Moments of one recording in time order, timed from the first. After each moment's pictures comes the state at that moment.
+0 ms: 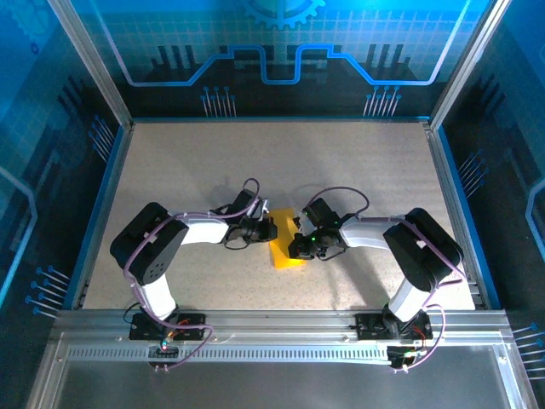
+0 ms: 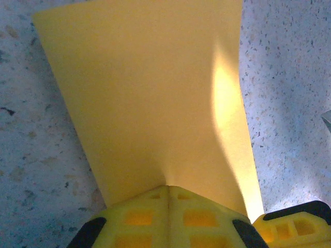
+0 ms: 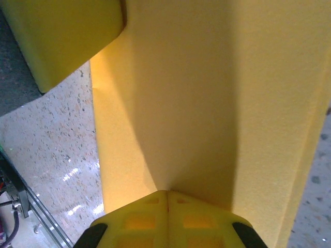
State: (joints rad) left arm -0.58 1.77 0.80 0.04 0.36 -0.69; right arm 0.64 1.69 0.74 -0.21 -0.52 0.60
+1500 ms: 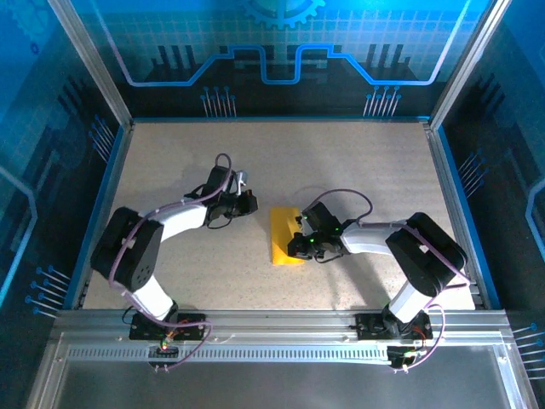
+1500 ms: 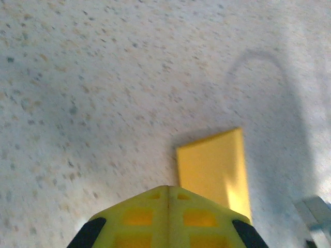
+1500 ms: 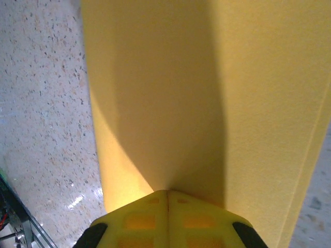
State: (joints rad) left arm -0.38 1.63 0.85 -0.05 0.36 -0.61; right arm 0.68 1.65 0.69 -0.08 -0.41 0.76
